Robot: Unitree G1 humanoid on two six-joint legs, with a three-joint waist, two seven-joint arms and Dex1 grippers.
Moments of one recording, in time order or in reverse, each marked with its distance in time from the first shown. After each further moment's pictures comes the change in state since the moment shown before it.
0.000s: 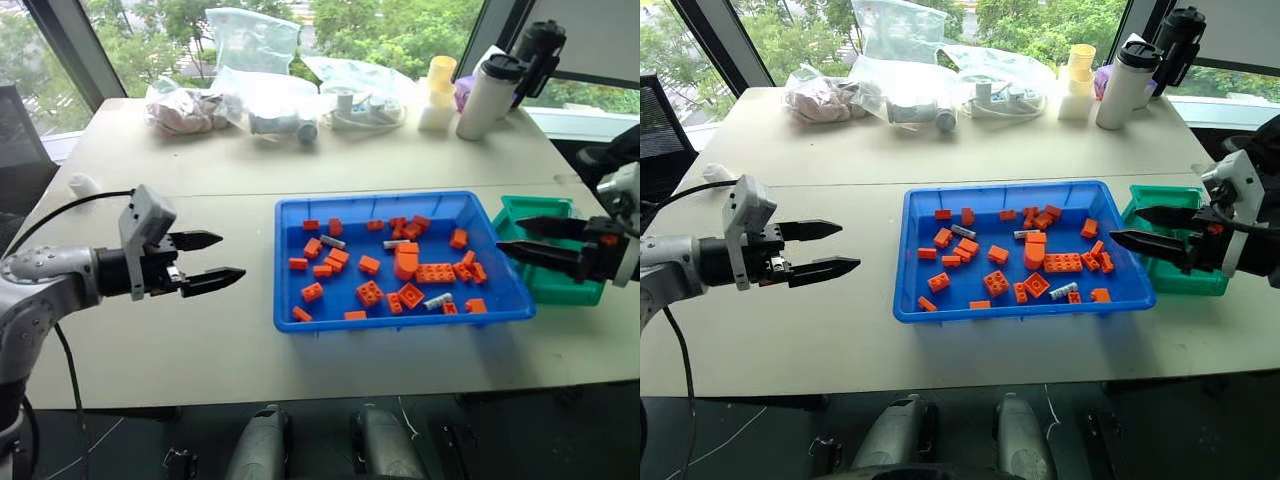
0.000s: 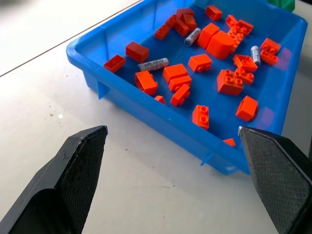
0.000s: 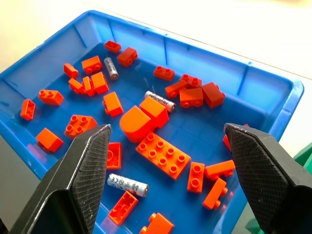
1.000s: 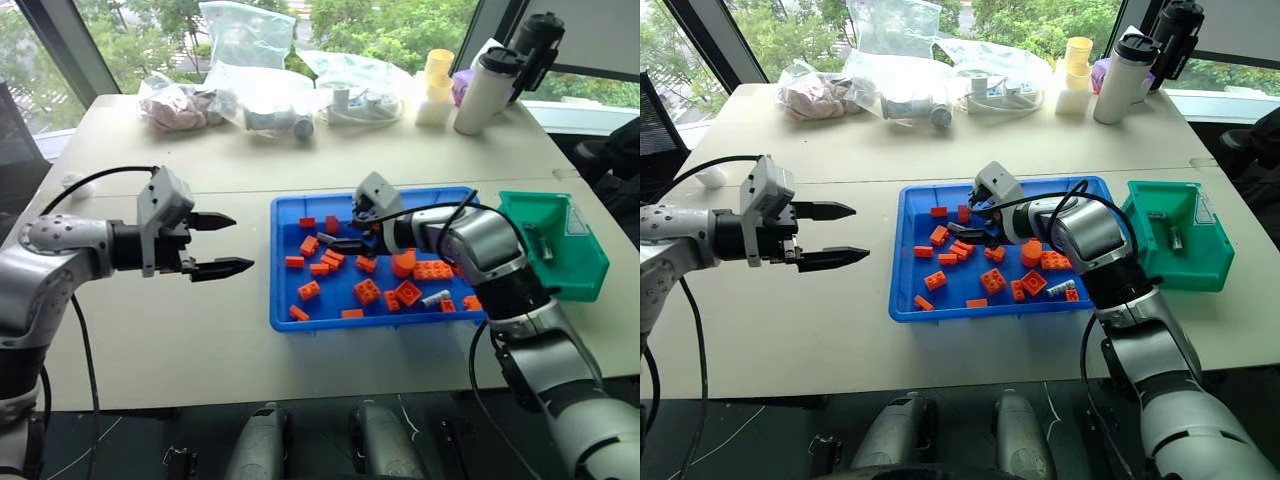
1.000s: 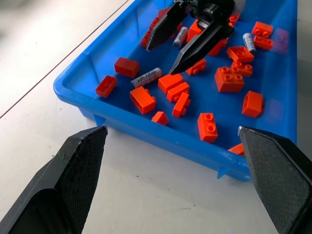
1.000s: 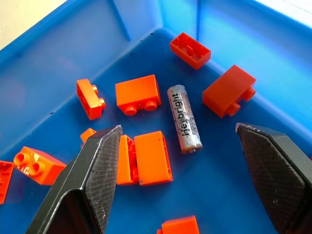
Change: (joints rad) left arm -0.143 -0.043 -0.117 0.069 0.133 -0.116 -0.101; right arm -0.593 0.636 0.726 0.315 -0.439 0.053 -0.277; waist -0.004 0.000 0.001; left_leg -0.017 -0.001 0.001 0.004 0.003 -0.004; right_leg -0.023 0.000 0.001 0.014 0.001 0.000
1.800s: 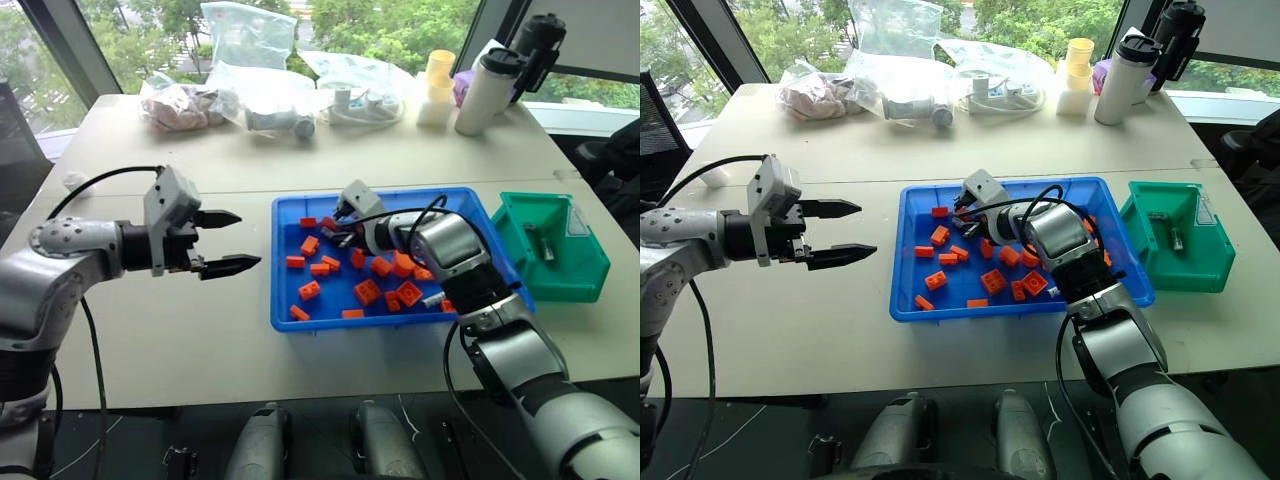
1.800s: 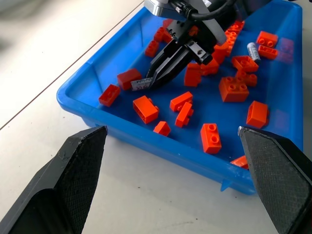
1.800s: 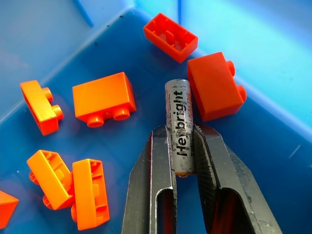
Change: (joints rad) left arm -0.001 -0.036 -0.001 -0.026 -0.002 0.003 0.049; right arm -0.029 0.113 -0.022 0.118 -0.149 -0.015 -0.056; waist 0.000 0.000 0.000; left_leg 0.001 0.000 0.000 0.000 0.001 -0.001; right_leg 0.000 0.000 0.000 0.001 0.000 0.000
